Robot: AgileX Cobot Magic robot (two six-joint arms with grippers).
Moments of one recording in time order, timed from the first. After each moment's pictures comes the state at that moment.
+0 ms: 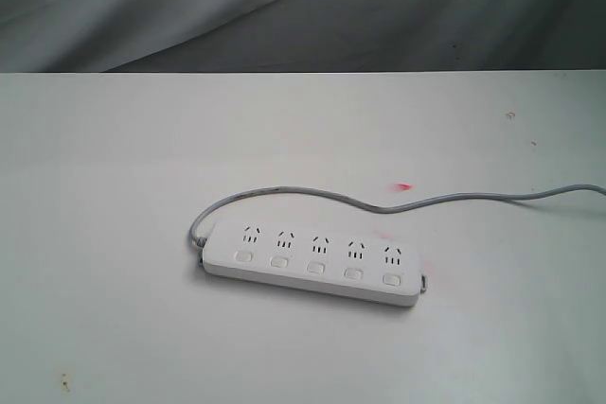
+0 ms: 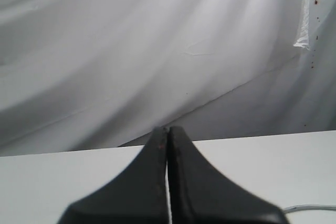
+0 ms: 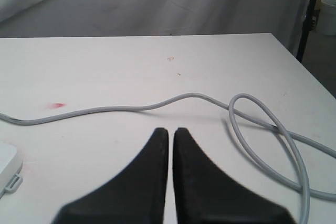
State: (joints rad) left arm 0.02 0.01 -0.18 -0.02 0.21 0.06; right arm -0.07 0.00 0.00 -0.03 0.34 0.03
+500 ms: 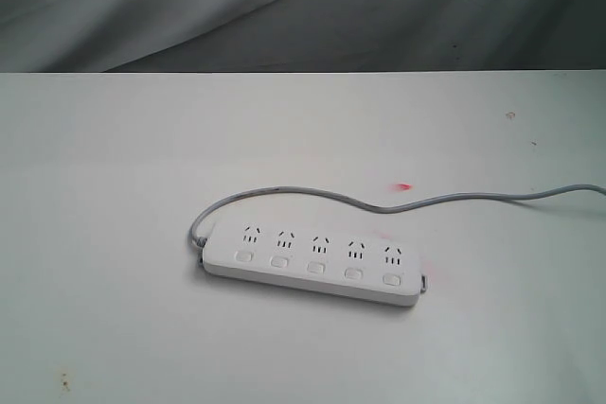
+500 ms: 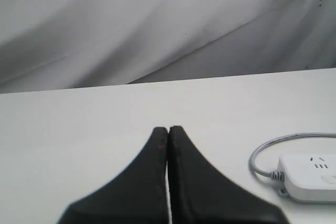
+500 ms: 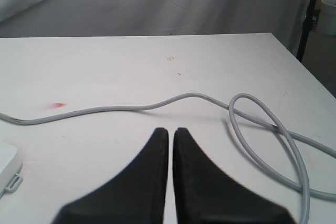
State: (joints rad) left arm 0.02 0.00 0.00 -0.02 0.20 0.06; right arm -0.07 0.00 0.00 -0.03 0.34 0.03
